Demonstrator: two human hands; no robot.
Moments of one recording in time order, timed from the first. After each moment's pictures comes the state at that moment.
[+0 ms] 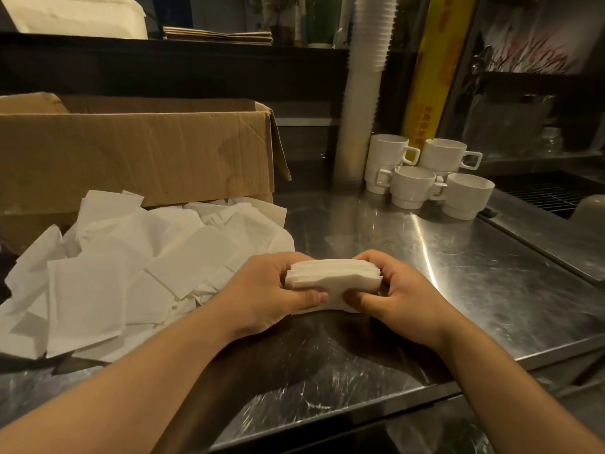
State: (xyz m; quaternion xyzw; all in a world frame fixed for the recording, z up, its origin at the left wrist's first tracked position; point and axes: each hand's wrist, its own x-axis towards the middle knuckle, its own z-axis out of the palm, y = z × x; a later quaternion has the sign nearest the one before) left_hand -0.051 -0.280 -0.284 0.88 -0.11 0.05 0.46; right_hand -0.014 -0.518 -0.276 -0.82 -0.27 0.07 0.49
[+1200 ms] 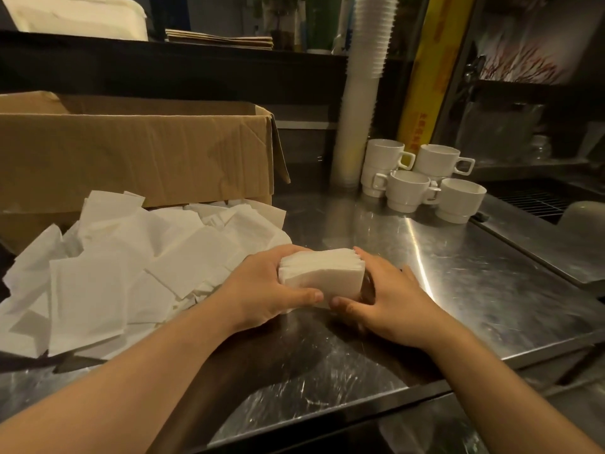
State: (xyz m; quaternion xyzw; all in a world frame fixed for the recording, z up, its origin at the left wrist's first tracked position) left_hand -0.043 -0.273 -0.285 0.89 -0.07 0.05 0.45; right_hand -0.008 -0.509 -0.278 -0.93 -0.24 0.01 0.26
